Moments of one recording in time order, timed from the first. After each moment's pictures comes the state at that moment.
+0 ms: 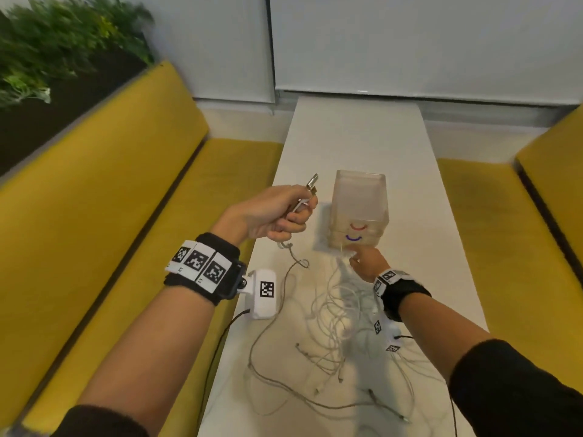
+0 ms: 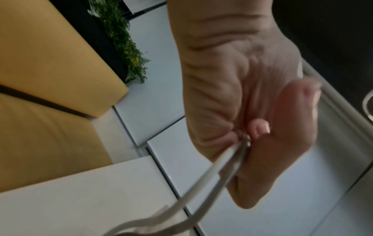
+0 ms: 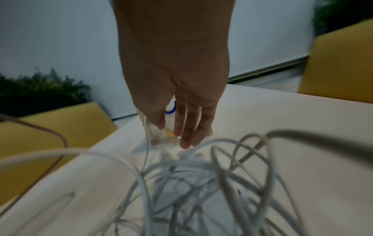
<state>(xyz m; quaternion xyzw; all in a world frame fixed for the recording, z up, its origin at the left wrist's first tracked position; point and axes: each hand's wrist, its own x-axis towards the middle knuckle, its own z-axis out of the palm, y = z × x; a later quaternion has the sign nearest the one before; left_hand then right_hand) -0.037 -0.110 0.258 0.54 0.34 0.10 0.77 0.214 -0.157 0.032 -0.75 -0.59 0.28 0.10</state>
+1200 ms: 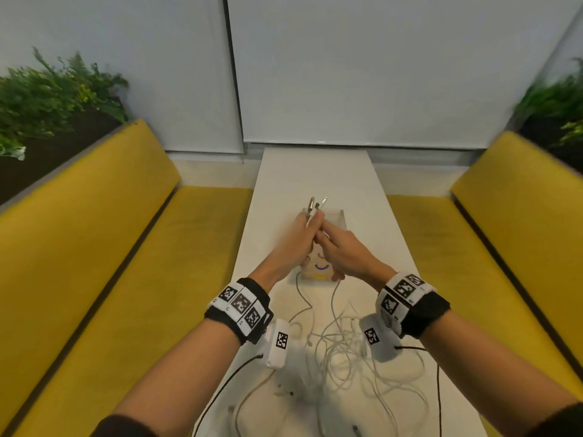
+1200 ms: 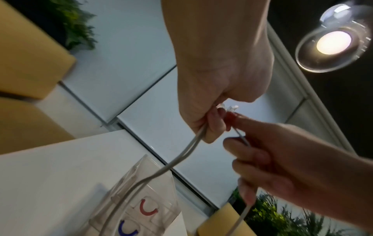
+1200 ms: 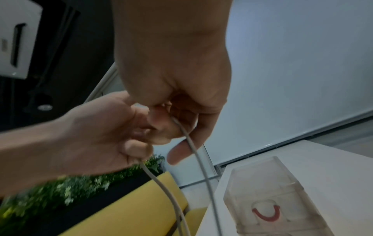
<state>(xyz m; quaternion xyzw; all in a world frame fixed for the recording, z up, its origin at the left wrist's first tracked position) 0.035 -0.166 0.250 0.66 0.36 0.29 0.60 0.165 -0.220 0.251 -0.63 -0.64 0.30 0.33</state>
